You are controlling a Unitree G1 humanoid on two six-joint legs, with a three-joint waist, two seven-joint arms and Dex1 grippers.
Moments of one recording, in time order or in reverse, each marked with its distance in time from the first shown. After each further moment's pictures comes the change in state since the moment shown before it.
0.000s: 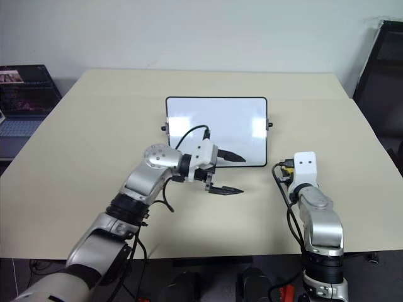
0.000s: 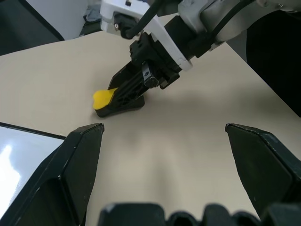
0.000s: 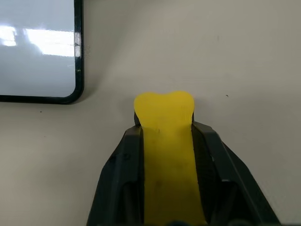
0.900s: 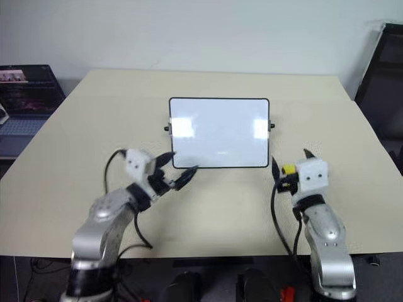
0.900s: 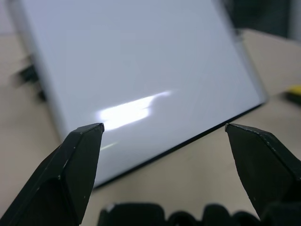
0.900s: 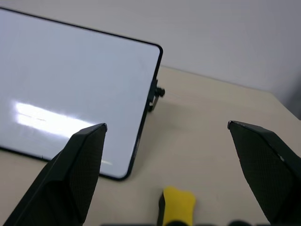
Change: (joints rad) left arm 0.697 -0.098 0.439 -0.659 -0.011 0.418 0.845; right arm 0.393 -0.048 0.080 -0.223 0.050 -0.696 0.026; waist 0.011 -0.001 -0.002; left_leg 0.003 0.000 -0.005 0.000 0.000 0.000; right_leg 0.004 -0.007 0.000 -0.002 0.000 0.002
